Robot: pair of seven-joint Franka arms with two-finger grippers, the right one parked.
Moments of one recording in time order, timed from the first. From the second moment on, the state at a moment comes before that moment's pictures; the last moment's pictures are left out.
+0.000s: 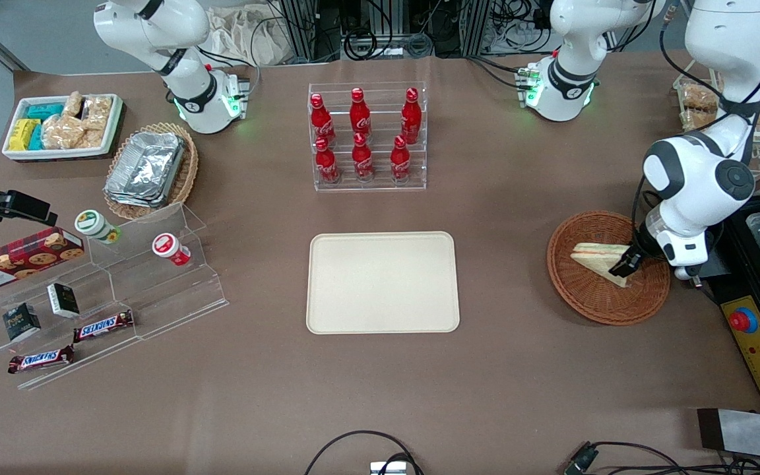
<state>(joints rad) 0.20 0.22 -0.12 -2.35 -0.14 2.64 -0.68</state>
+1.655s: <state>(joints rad) 0.19 0.04 -0.33 -2.08 0.05 2.10 -0.21</state>
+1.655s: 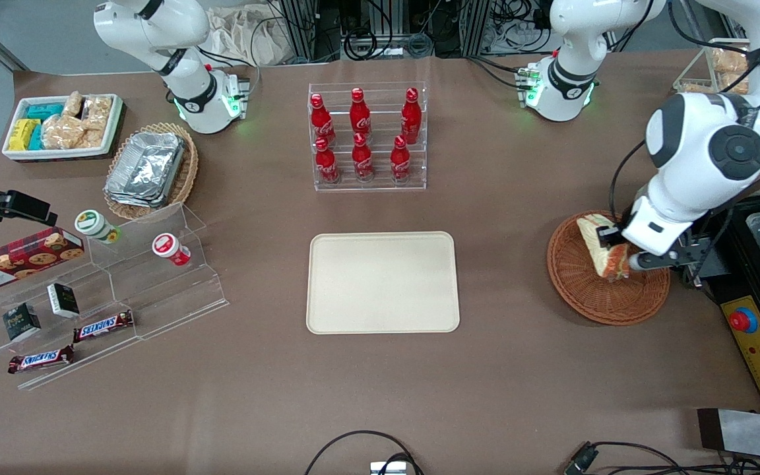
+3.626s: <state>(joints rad) 0.04 0.45 -0.76 -1.80 0.32 2.10 -0.82</state>
